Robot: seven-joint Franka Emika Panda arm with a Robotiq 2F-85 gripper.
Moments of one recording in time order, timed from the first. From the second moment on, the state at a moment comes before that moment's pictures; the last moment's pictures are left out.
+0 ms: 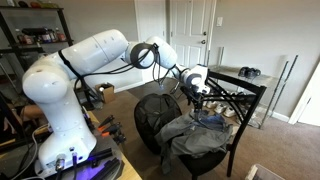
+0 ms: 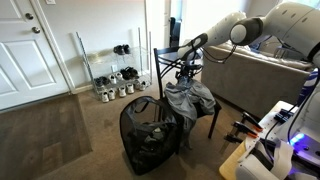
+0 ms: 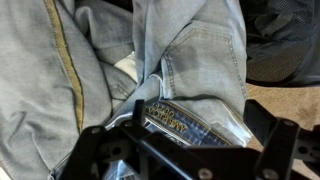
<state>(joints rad) -0.14 1.22 -0.03 -1.07 0.13 2.21 0.19</state>
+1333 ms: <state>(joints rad) -0.18 1.47 -0.03 -0.78 0.29 2.19 0.68</state>
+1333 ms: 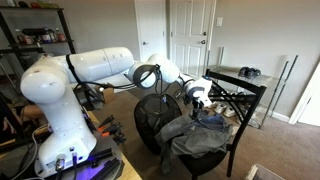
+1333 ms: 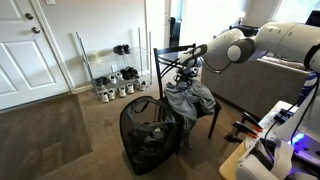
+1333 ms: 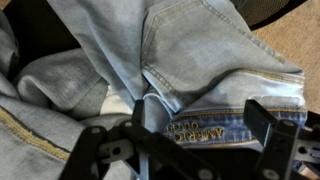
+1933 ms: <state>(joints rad) -0.18 1.47 -0.06 -0.78 0.29 2.19 0.93</state>
